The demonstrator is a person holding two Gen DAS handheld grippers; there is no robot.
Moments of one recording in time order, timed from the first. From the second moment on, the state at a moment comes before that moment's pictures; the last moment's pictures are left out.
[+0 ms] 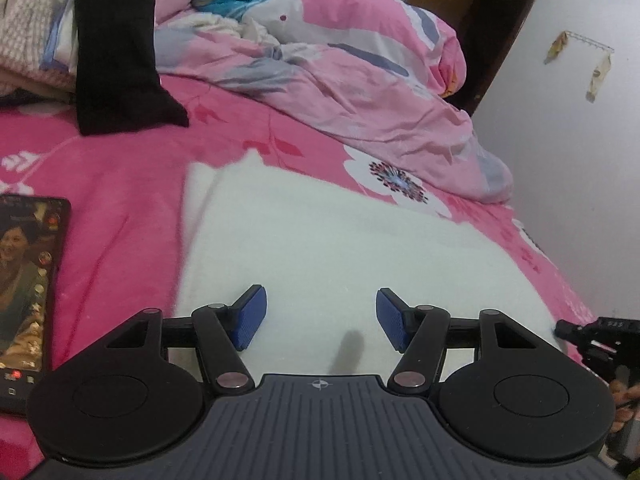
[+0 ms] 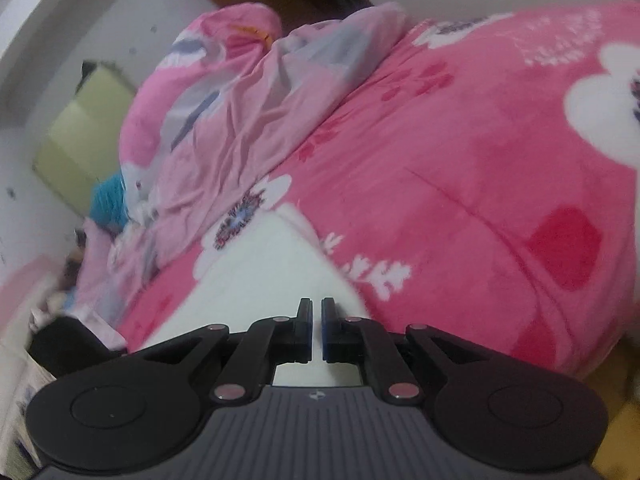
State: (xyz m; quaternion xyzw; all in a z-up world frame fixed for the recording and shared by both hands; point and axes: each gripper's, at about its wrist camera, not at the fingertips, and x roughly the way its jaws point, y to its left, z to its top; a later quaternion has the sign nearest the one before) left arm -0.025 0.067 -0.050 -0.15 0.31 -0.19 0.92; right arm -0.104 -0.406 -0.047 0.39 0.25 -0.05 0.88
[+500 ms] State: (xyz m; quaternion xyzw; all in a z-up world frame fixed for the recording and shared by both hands) left arm -0.052 0.023 -0.065 -0.07 0.32 -0.25 0.91; right arm -0.082 -0.259 -0.060 0.29 0.35 0.16 0.88
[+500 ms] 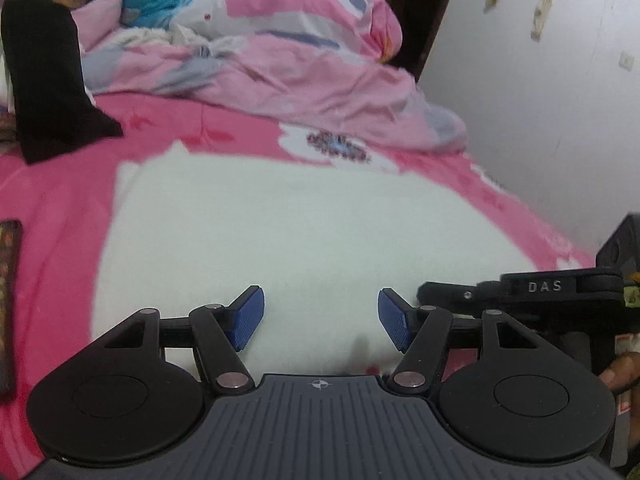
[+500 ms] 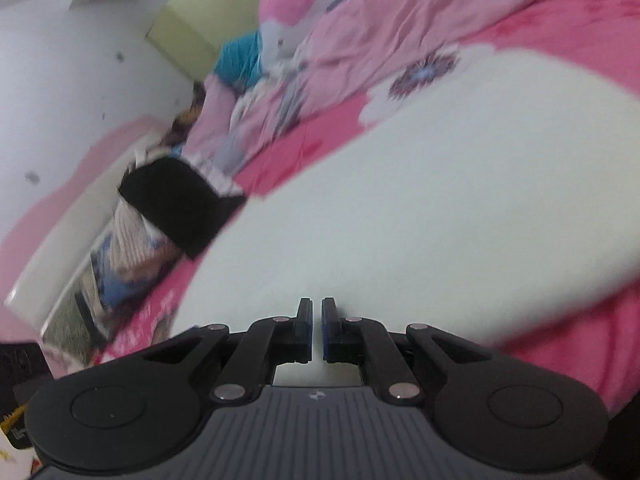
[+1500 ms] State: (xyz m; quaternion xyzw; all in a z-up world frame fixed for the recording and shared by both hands) left arm -0.074 0.106 -0.048 -0.15 0.28 -0.19 0.93; right arm -0.095 -0.288 -0.050 0.27 0.35 0.12 0.89
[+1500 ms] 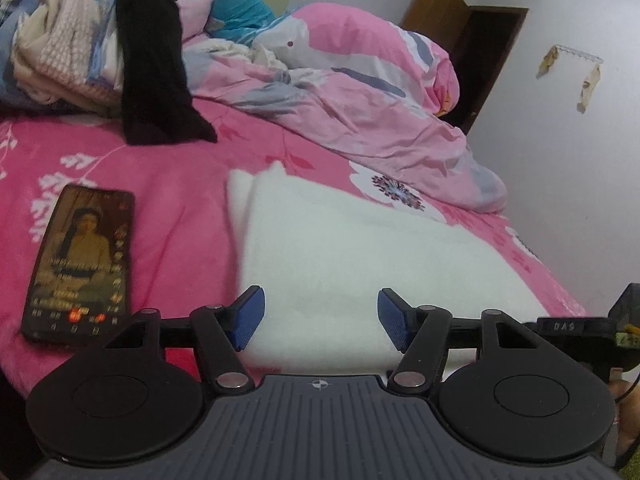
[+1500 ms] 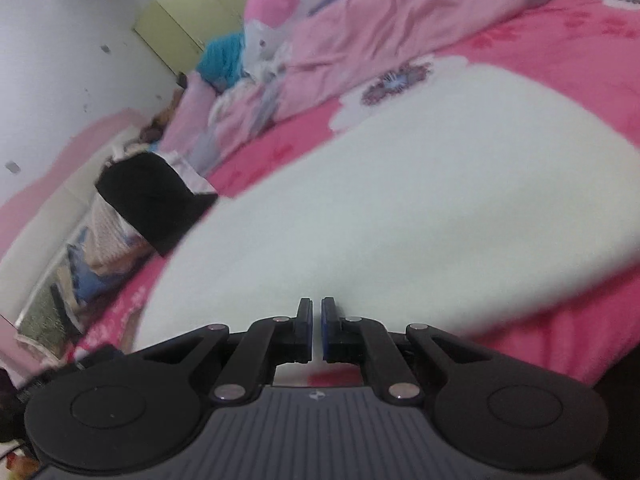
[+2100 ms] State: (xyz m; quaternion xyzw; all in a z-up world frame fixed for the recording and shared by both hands) left arm -0.023 0.034 -0.052 0.01 0.32 -0.20 0.92; right arm -0.077 -0.243 -0.023 0.10 0.32 0.08 0.94
